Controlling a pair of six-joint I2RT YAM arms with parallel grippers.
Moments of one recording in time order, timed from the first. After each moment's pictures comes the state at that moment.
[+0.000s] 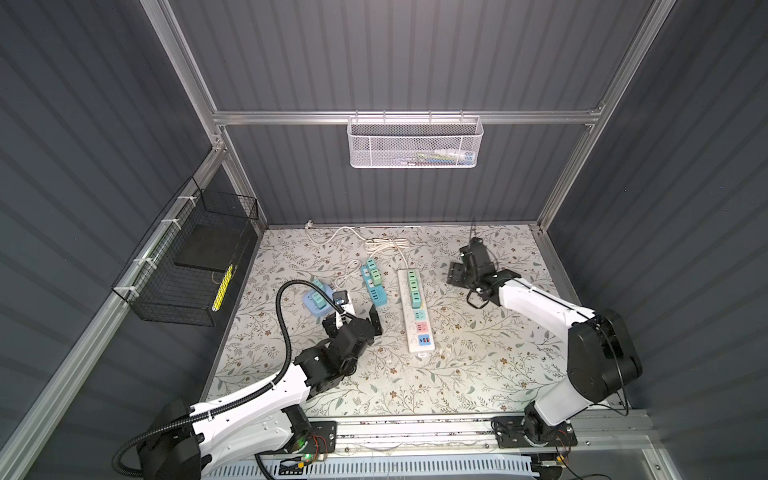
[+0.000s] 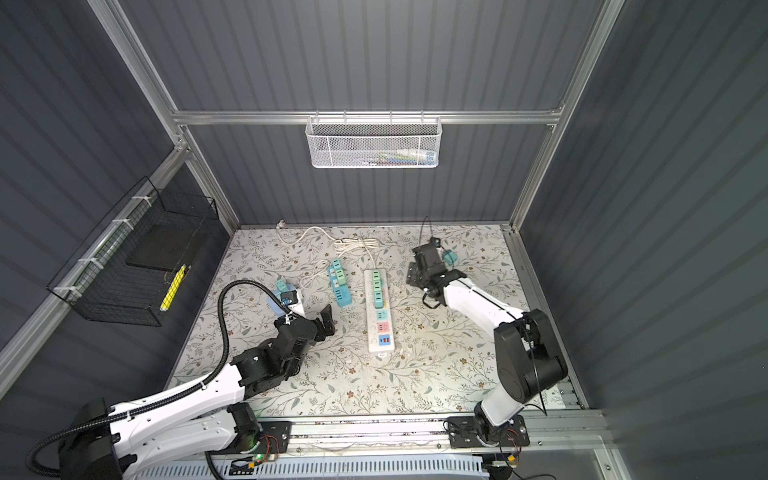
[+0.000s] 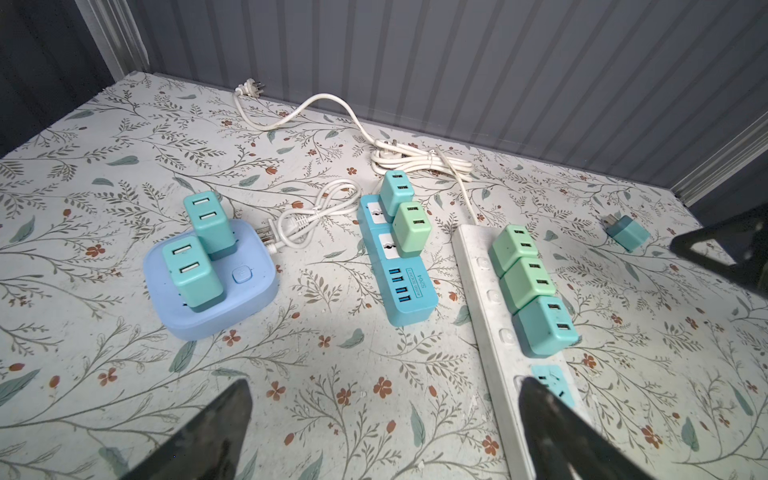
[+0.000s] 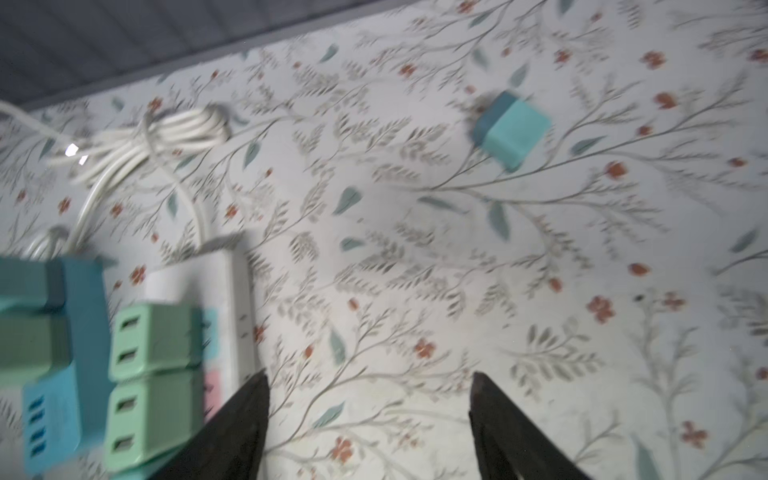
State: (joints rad) left arm -0.95 0.98 0.54 -0.12 -0.76 -0.63; right arm 0.36 1.61 1.12 -0.31 0.25 0.51
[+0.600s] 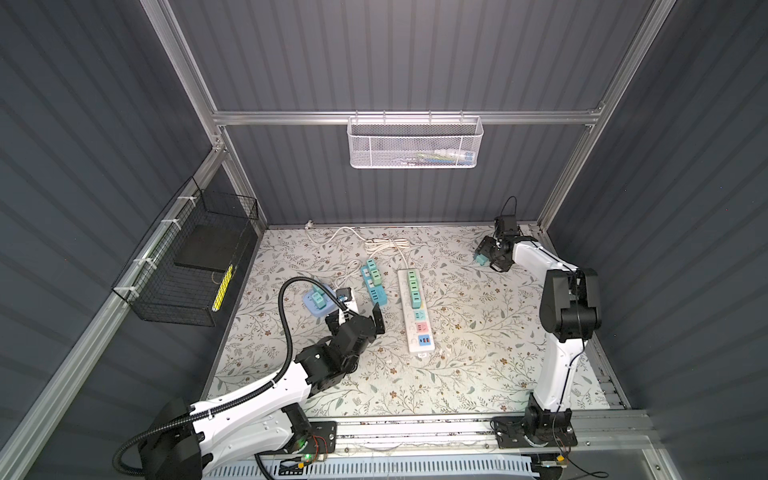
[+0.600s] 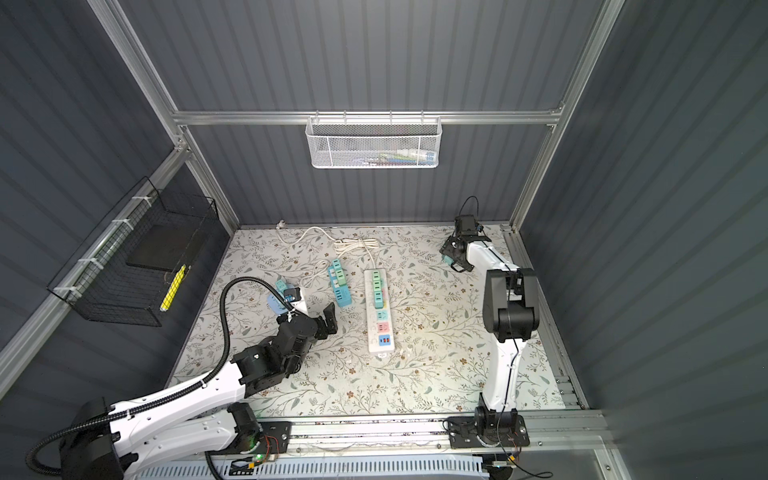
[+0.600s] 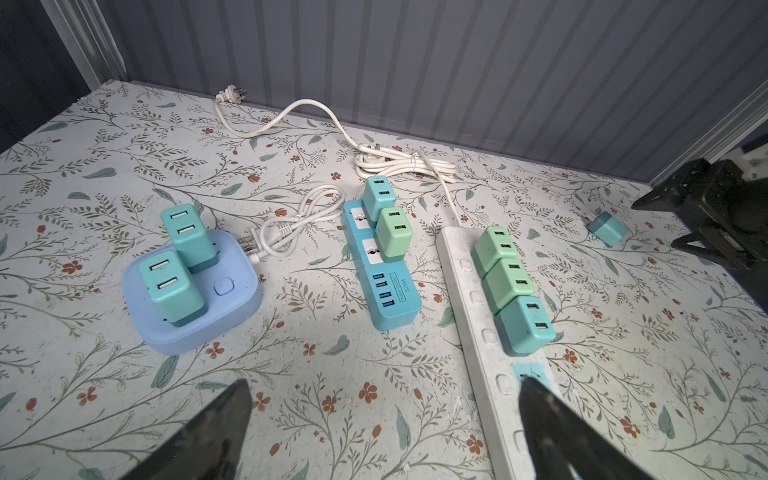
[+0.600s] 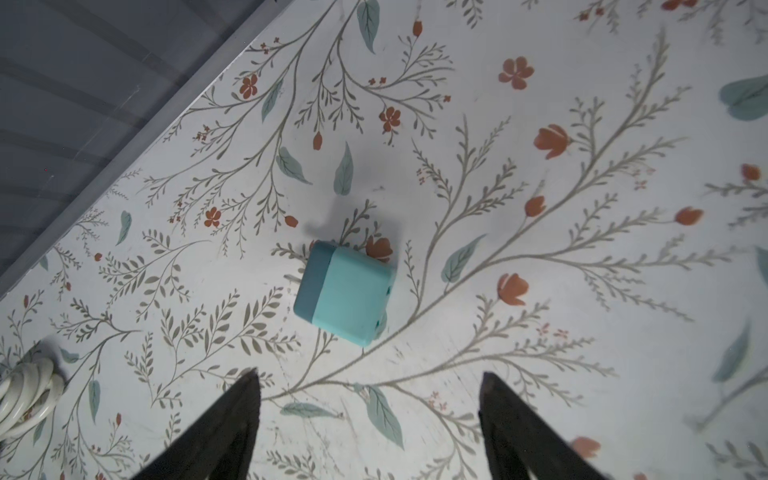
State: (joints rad) left arm -0.95 0.99 0.57 -0.11 -0.73 -0.60; right arm 0.06 2.11 1.63 -0.49 0.09 0.65
